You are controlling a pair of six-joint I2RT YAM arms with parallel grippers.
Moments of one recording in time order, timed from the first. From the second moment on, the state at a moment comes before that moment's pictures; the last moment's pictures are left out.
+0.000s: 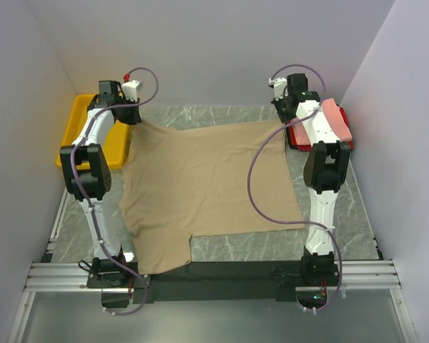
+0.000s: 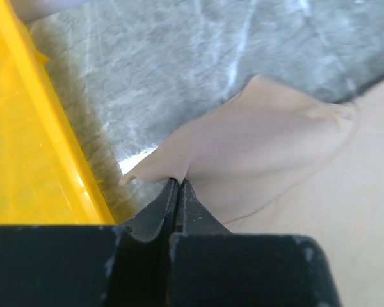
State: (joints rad) left arm 0.07 2.17 1.91 -0.51 0.36 0.25; right arm 0.06 2.31 2.20 -0.77 -0.06 -0.42
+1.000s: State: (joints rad) left arm 0.07 1.73 1.47 -0.67 0.47 0.30; right arm 0.01 2.20 2.01 -0.83 -0.19 -0.55
